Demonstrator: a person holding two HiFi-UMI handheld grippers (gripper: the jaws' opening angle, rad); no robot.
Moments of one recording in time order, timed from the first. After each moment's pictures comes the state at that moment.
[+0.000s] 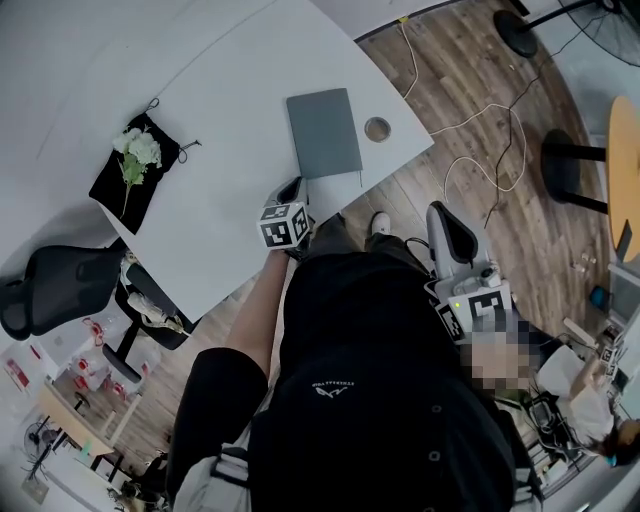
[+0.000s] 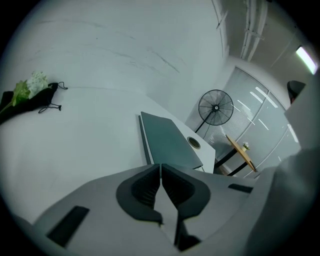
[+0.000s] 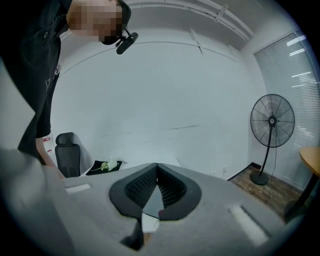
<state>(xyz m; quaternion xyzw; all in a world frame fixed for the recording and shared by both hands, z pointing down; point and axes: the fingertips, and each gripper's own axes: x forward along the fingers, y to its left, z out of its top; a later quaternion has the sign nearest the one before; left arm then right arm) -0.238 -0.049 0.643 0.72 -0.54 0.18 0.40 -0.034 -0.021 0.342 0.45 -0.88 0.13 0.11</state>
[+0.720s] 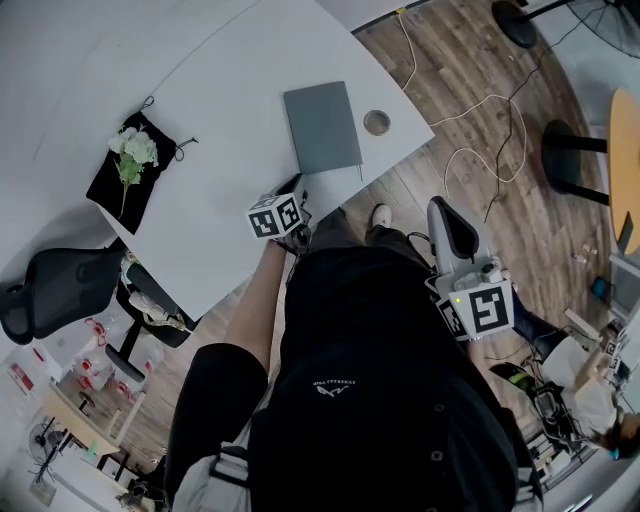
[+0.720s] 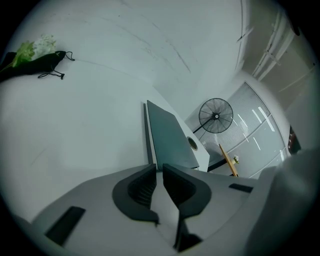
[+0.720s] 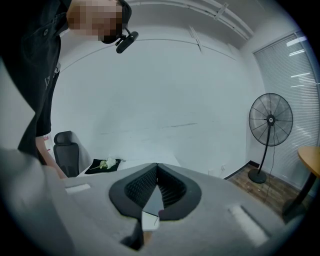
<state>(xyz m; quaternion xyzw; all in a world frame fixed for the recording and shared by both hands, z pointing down) -0.237 -0.044 0.663 0.70 -0.50 0.13 0.49 -0.038 -0.023 0.345 0.46 -0.87 0.13 0.11</state>
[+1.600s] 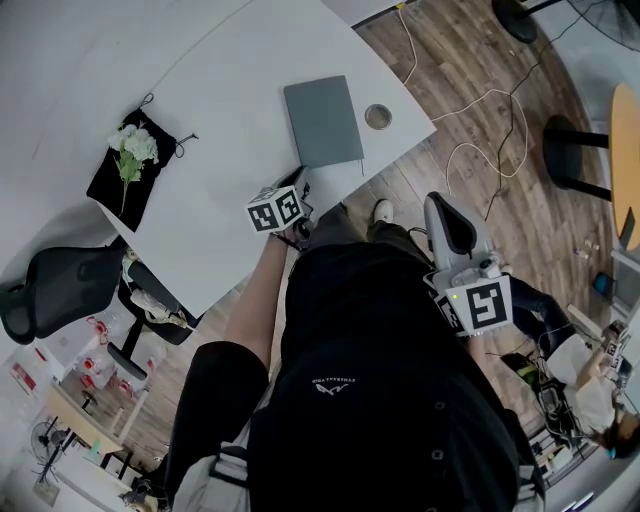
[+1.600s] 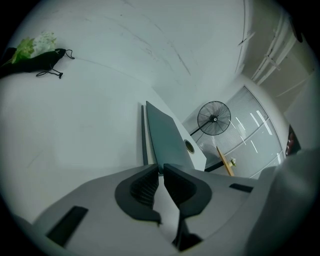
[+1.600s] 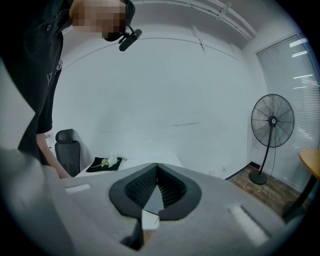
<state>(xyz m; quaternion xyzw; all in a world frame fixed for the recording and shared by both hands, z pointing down) -0.232 -0.053 0.656 0.70 -0.50 0.11 0.50 -0.049 -0.026 0.344 0.46 -0.87 0.14 0.10</state>
